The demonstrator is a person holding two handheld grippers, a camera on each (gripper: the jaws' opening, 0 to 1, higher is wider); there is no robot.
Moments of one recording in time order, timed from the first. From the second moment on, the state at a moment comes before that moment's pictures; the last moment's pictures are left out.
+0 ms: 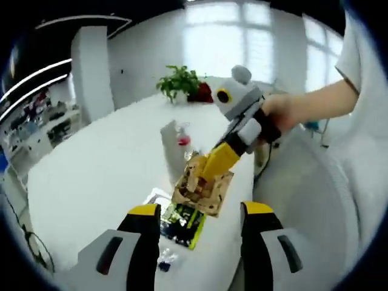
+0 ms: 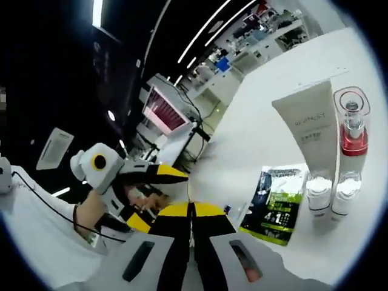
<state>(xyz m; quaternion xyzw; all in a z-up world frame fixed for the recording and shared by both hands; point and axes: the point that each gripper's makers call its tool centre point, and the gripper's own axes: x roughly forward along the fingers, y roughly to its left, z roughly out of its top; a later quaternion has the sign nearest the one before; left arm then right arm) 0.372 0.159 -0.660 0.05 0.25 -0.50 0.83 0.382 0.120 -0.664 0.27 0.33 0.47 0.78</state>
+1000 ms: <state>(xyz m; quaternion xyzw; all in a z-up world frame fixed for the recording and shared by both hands) 0.357 0.163 -0.649 -0.33 0.24 -0.36 0.84 0.376 0.137 -0.642 0.37 0.29 0.49 0.74</state>
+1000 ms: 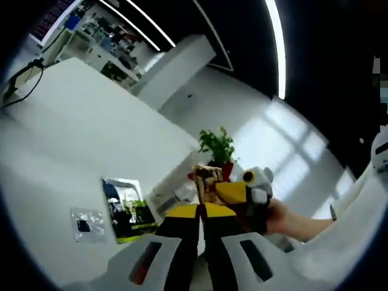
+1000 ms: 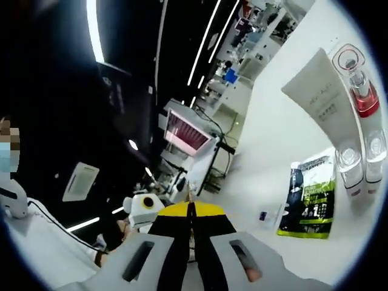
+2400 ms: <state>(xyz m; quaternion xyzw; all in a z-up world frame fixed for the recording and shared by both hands) 0.405 0.227 -0.709 -0.34 0.30 -0.26 0.85 0.449 0.197 -0.702 -0.12 0.22 0.46 0.85</state>
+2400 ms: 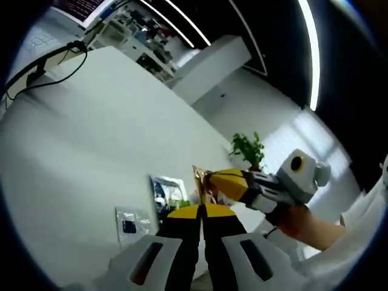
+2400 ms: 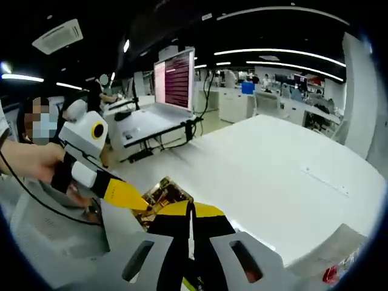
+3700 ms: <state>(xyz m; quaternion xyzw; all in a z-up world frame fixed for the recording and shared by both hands) 0.470 0.254 -0.837 -0.25 0.41 -0.21 0.85 0.507 0.214 -0.828 -0.21 0.29 0.44 0.83</state>
